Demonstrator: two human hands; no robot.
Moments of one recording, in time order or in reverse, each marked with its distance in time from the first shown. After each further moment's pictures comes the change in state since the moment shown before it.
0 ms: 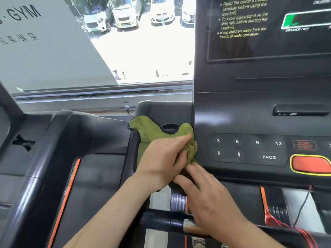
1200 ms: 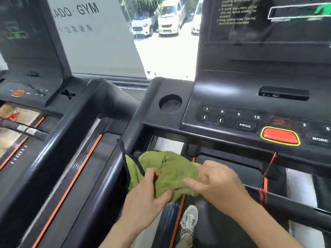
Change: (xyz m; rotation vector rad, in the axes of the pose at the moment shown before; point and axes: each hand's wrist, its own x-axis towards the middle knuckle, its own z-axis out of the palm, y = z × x) left_hand -0.186 0.130 0.073 -0.216 0.087 -0.704; right_hand -0.098 0.034 -0.048 0.300 -0.245 0.136
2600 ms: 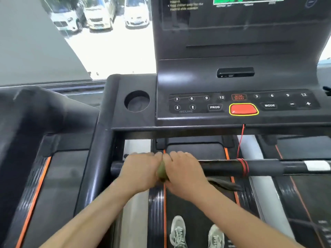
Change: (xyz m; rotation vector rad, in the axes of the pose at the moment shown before) left_hand 0.115 -0.013 0.004 0.784 -0.156 0.716; right_hand 0.033 -0.028 0.072 -0.569 0.037 0.118
